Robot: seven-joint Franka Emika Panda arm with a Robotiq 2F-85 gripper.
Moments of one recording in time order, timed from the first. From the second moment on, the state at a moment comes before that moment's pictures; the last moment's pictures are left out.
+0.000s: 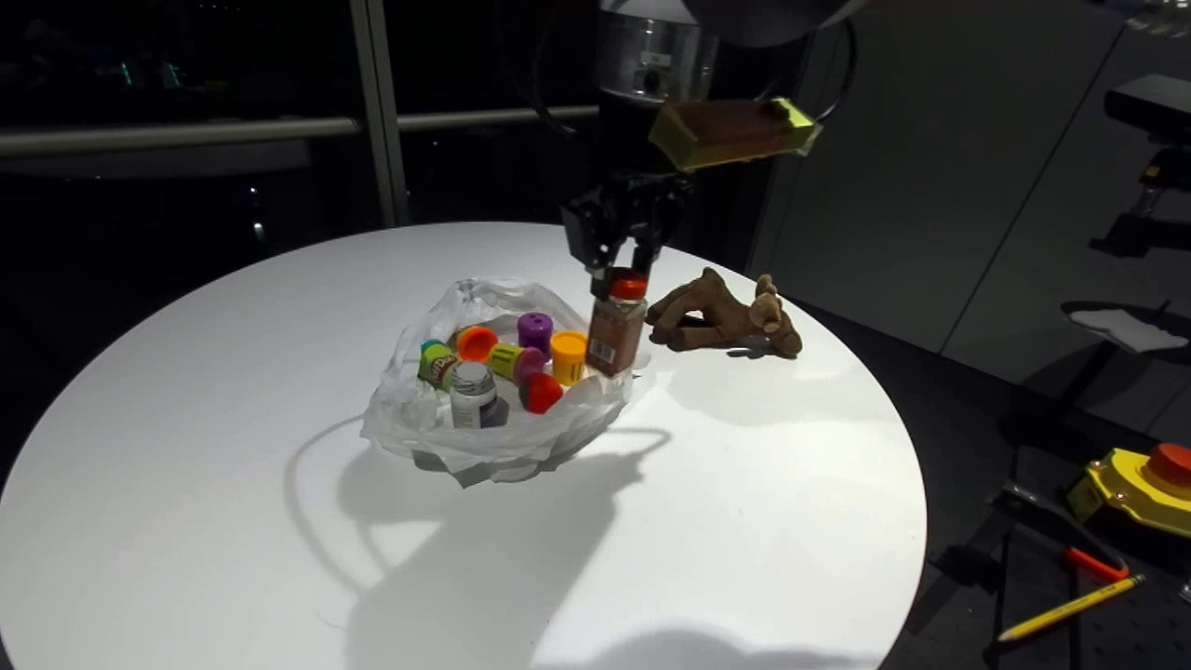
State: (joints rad) arm 0.16 0.27 -0.02 -2.09 -0.12 2.43 0.39
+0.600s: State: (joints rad) arm 0.02 0.22 -0.14 -2.38 -0.09 2.64 0.44
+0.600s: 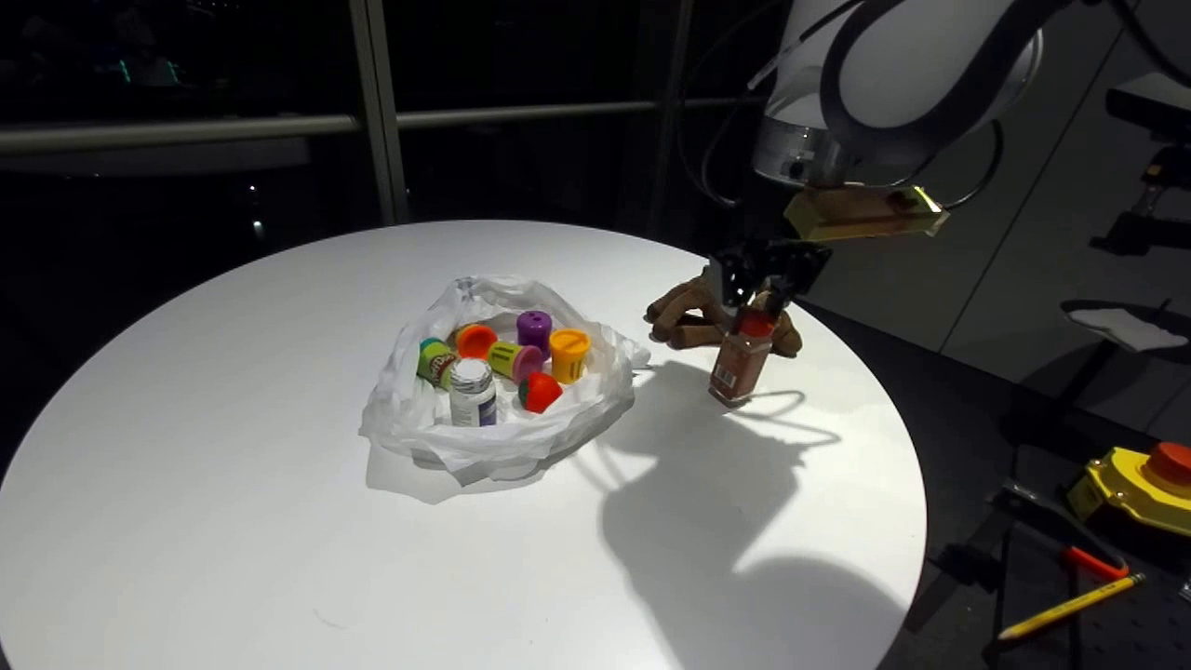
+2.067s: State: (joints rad) arm 0.16 0.30 0.03 -2.15 -0.03 2.66 0.68
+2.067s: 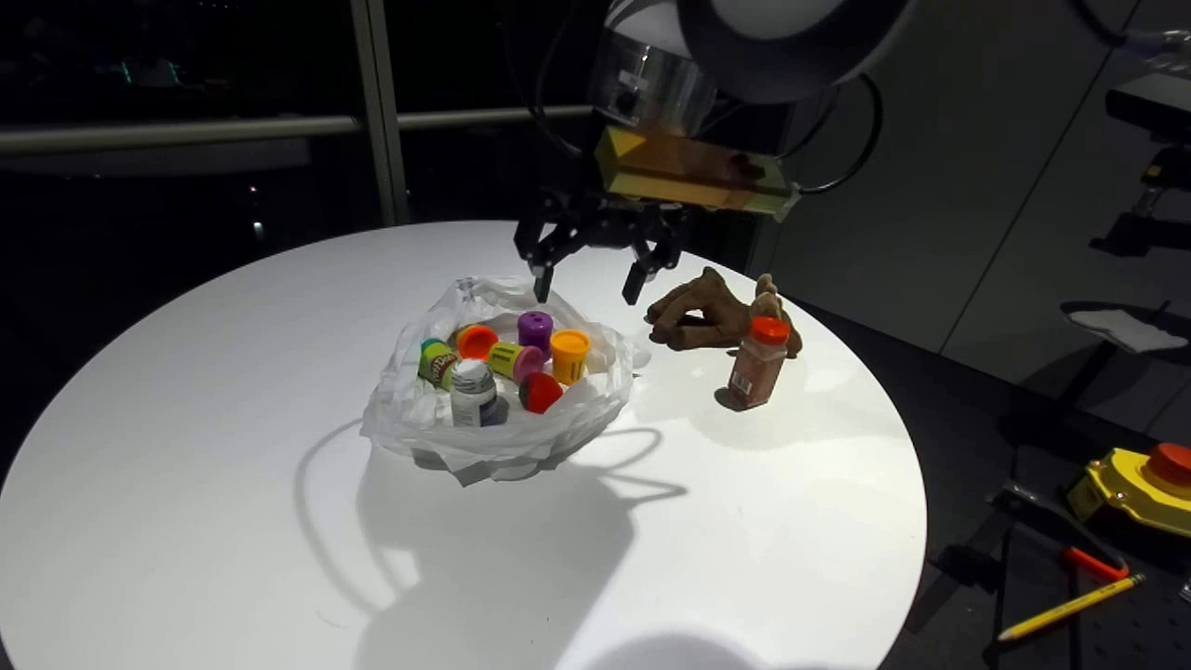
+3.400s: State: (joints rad) arm 0.18 0.69 -0.07 -1.70 0.00 2.41 0.75
